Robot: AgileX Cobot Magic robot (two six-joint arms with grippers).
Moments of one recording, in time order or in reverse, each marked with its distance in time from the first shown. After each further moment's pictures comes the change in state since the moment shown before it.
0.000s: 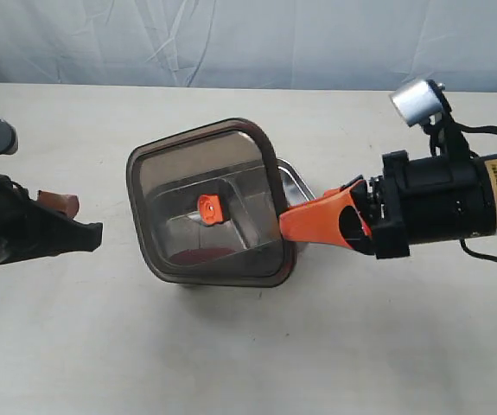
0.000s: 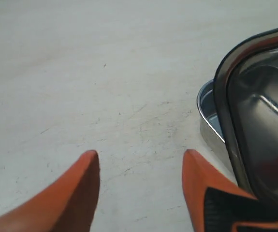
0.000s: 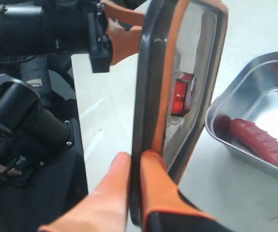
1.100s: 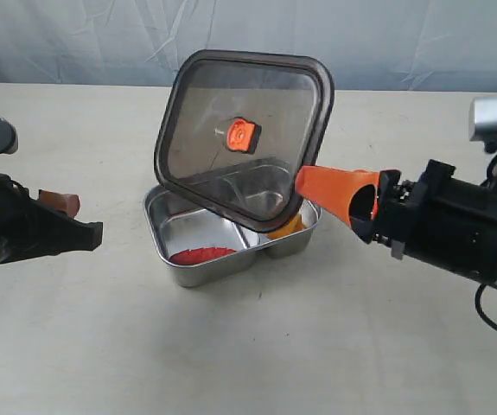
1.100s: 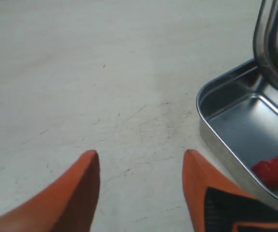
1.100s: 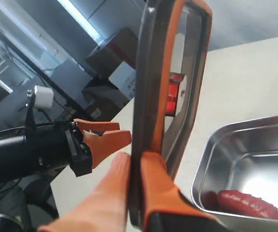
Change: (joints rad) left arm 0.000 0.000 -0.001 0.002 0.000 0.000; right arm 0.138 -0.158 0.298 0.752 0.117 -0.286
